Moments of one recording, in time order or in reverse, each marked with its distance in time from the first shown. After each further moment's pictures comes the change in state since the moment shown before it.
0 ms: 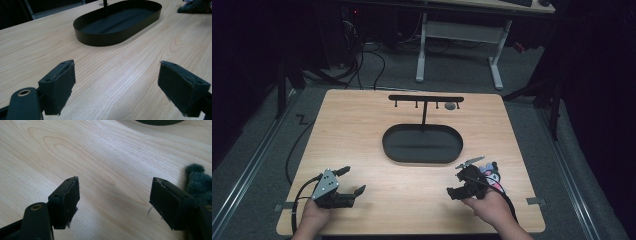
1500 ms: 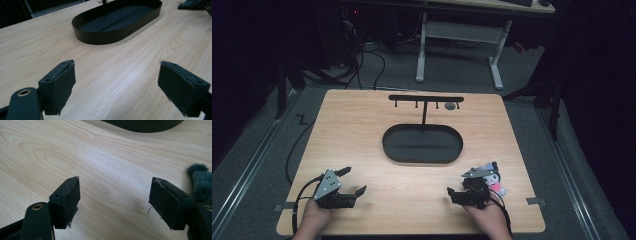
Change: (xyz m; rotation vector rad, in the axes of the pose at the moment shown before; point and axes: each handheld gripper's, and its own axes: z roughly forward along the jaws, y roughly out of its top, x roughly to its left) left arm -0.001 0.000 0.002 0.012 0.003 0.008; right arm -0.005 -0.035 0.024 -0.239 -0.014 0.047
